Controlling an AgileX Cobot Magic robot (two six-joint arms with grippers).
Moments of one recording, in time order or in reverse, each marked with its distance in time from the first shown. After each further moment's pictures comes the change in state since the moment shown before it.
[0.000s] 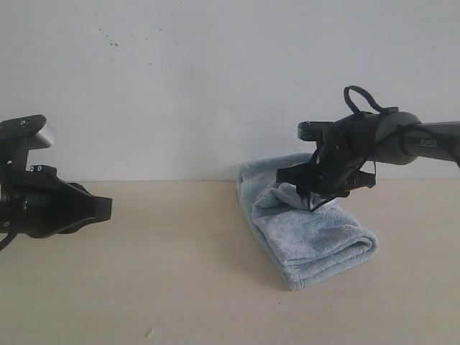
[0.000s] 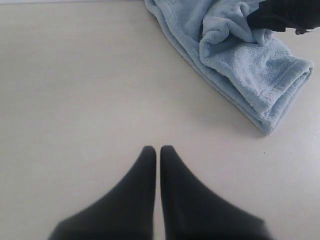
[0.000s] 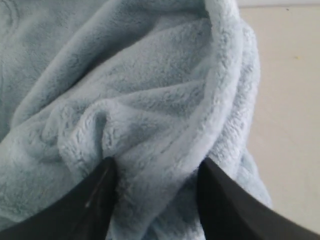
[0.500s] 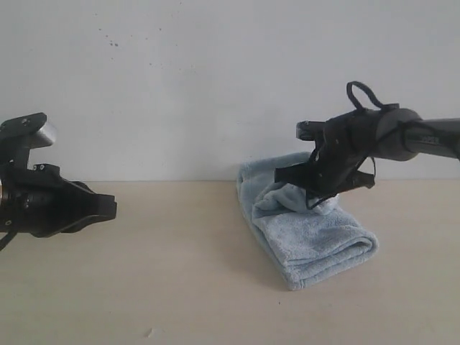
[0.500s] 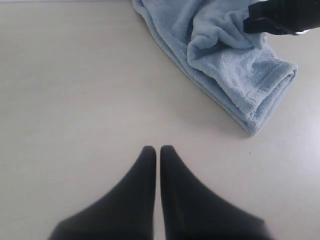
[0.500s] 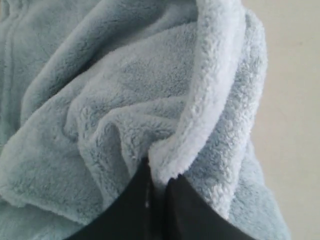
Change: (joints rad) left arm 0.000 0.000 -0.002 -0.022 -0.038 0.008; right arm 0.000 -0.027 -0.006 0.073 0.076 -0.086
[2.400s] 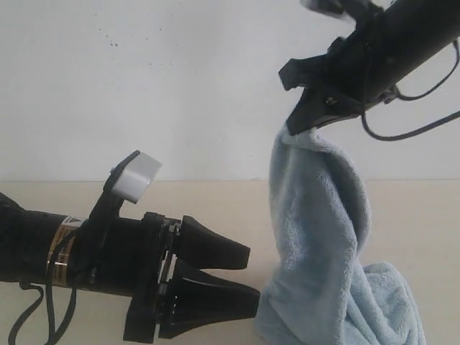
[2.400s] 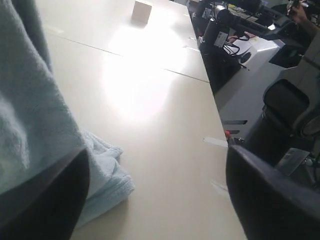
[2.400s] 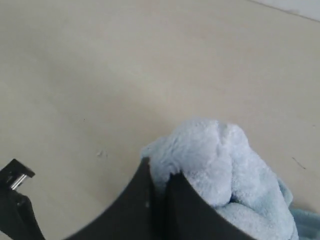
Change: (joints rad) left arm -0.203 0.232 0.000 -0.309 -0.788 0.790; right arm 0.002 -0.623 0.211 0.710 0.446 -0.785
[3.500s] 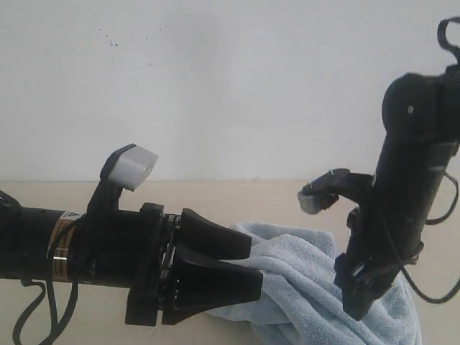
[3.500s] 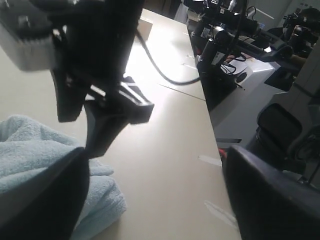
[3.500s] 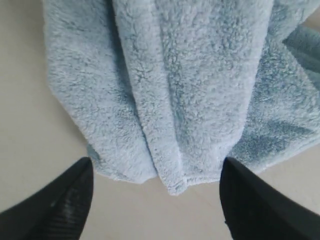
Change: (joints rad) left arm 0.000 0.000 0.000 -0.055 -0.030 -0.029; right arm 0.058 0.082 0.370 -0.408 0.081 -0.120
